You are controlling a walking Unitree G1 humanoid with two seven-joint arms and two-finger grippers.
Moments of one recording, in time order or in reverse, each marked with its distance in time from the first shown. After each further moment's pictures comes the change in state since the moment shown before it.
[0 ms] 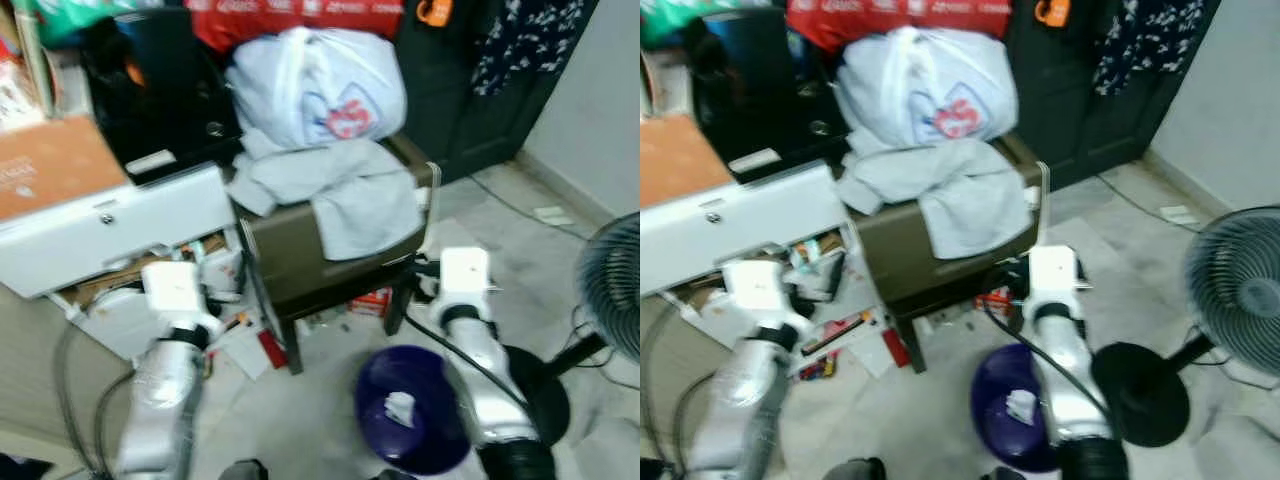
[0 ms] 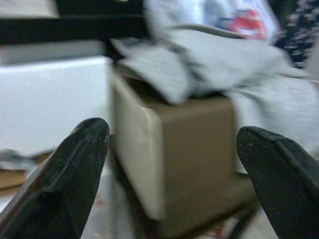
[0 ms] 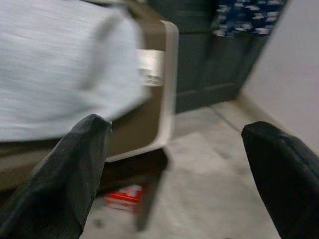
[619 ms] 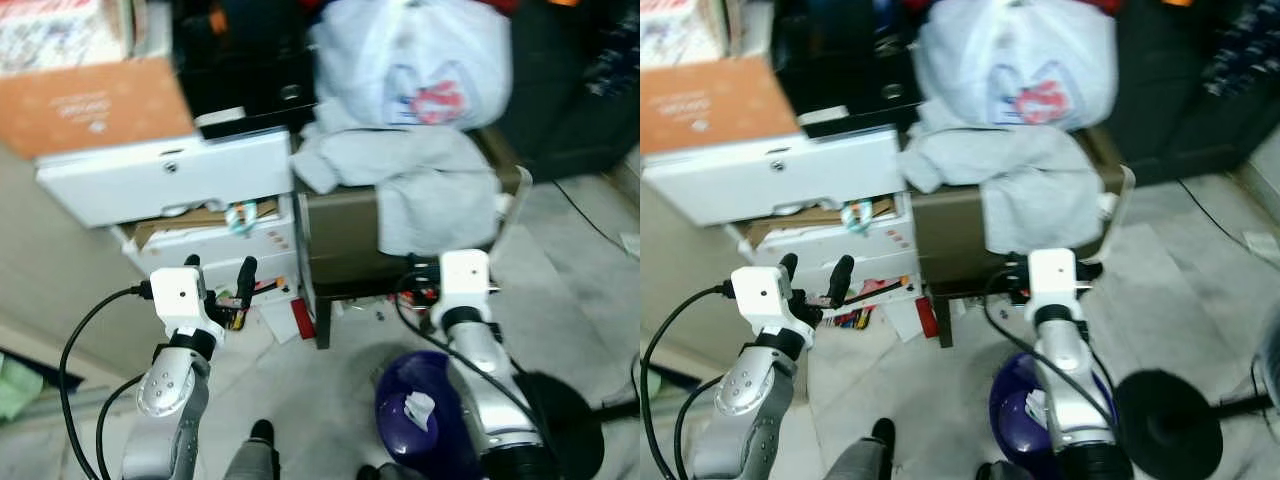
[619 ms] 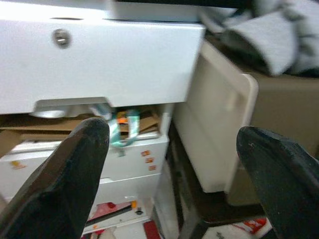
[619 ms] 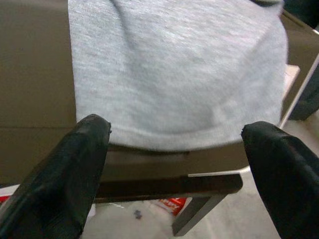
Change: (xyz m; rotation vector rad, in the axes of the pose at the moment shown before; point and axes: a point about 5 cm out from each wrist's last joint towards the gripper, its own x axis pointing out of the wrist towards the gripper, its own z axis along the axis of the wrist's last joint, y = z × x) left arm -0.006 0.004 -0.002 0.003 0.010 0.022; right arm -0.005 0.001 0.002 -0.021 -0.007 0.036
